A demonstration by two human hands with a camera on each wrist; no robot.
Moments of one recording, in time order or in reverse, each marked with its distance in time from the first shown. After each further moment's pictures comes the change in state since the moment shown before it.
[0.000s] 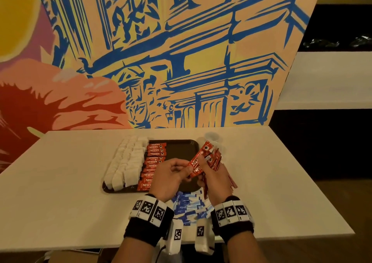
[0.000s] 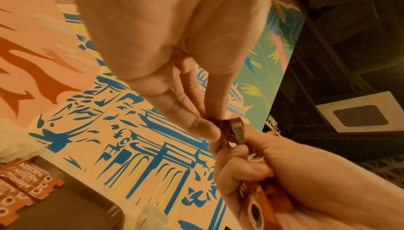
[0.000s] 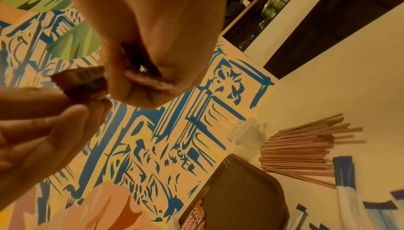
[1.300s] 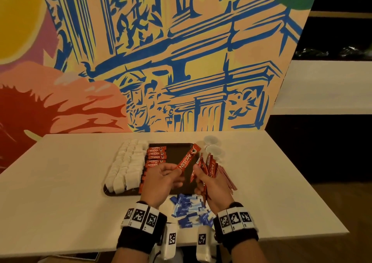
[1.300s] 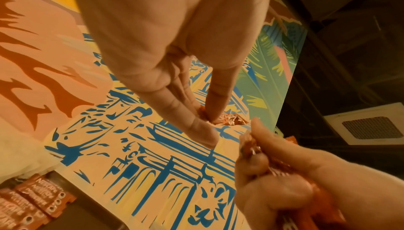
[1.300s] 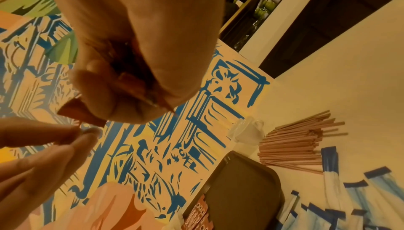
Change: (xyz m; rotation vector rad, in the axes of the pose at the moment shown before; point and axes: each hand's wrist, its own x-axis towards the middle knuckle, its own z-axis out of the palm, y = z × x) left_hand -0.018 0.004 -0.029 -0.198 0.094 -0.120; right_hand -0.022 -0.002 0.010 0.151 -0.125 0.159
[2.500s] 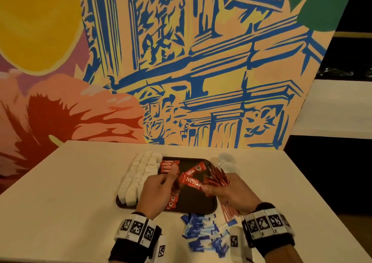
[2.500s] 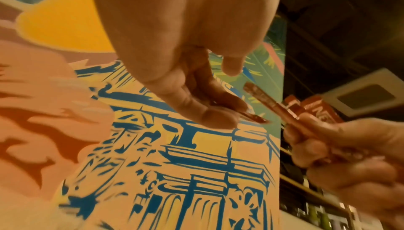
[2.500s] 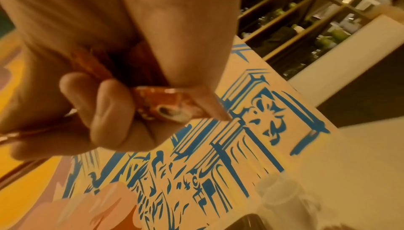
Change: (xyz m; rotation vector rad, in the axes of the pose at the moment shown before) left_hand 0.009 0.018 -0.040 0.364 0.083 0.268; right_hand 0.022 -0.058 -0.001 -0.637 -0.241 0.019
